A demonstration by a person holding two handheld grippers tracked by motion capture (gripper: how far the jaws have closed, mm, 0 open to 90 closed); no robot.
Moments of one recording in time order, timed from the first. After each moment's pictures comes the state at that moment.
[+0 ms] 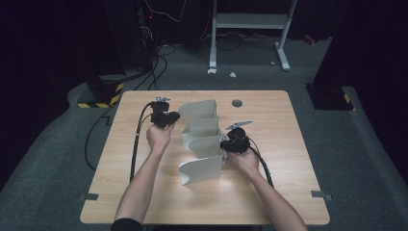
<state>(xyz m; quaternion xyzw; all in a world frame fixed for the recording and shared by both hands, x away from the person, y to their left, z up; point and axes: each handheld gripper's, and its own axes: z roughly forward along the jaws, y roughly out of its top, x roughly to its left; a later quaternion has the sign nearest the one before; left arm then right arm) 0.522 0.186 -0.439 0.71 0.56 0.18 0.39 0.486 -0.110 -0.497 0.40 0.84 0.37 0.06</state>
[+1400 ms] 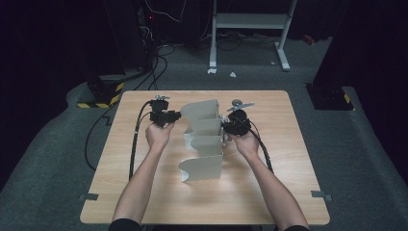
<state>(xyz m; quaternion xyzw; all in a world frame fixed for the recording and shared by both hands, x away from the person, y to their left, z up) 0.523 0.189 -0.432 0.71 0.56 0.17 0.39 0.524 -0.106 -0.457 0.41 0.82 0.38 0.11</state>
